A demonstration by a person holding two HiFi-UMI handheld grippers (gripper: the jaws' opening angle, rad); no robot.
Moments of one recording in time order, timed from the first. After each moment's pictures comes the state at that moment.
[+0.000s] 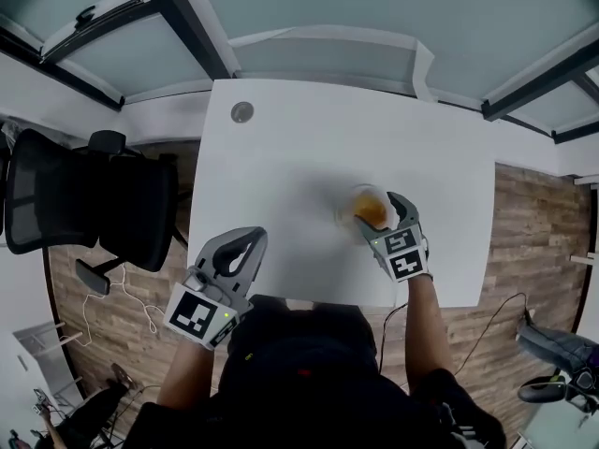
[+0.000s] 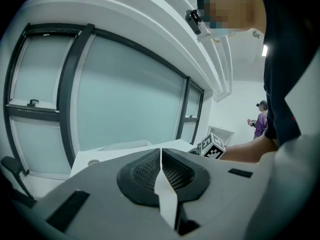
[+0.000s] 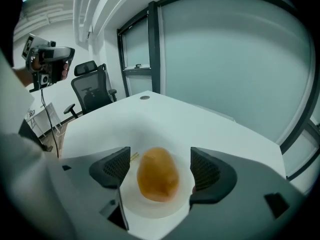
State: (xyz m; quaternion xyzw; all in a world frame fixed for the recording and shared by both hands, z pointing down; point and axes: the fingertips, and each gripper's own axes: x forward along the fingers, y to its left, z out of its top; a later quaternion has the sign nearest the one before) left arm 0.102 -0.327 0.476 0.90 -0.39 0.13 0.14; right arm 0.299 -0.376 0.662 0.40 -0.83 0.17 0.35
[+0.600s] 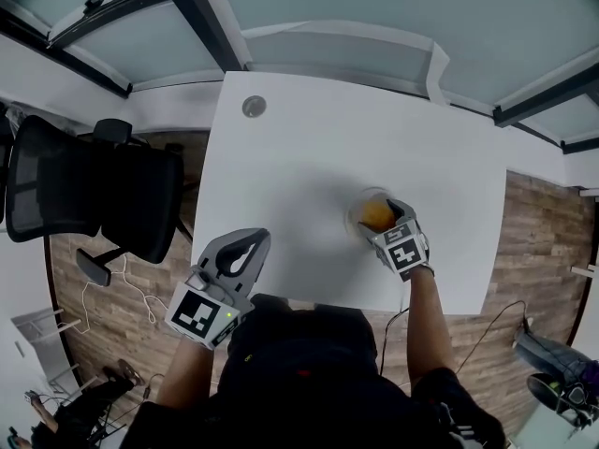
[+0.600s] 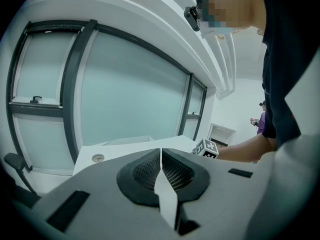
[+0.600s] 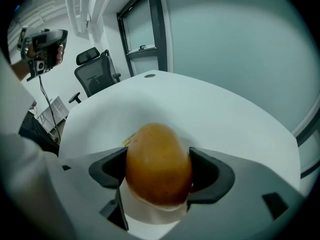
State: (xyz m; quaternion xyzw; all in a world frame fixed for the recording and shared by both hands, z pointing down) left arm 0.084 -0.329 0.496 0.89 -0.39 0.14 0.16; right arm 0.287 -0.366 0.734 0.34 -0.81 0.23 0.42
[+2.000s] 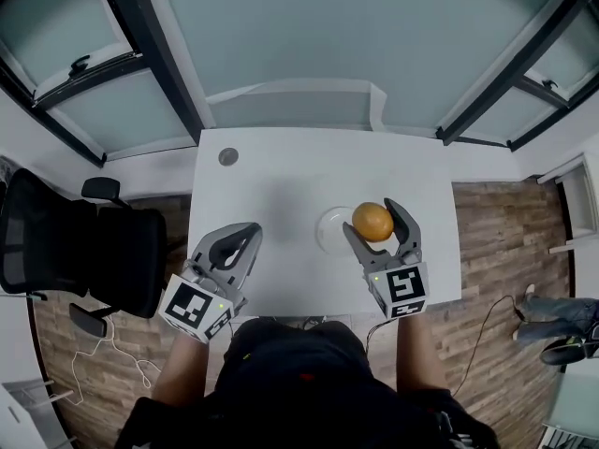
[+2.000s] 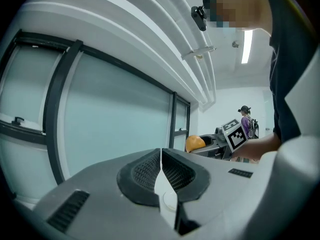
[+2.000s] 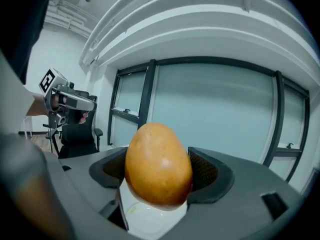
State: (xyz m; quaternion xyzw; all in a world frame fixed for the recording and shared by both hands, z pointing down) left arm 0.087 -0.320 0.396 0.94 -0.33 0.05 0.07; right arm 0.270 -0.338 0.433 0.54 -0.83 -0.01 0.17
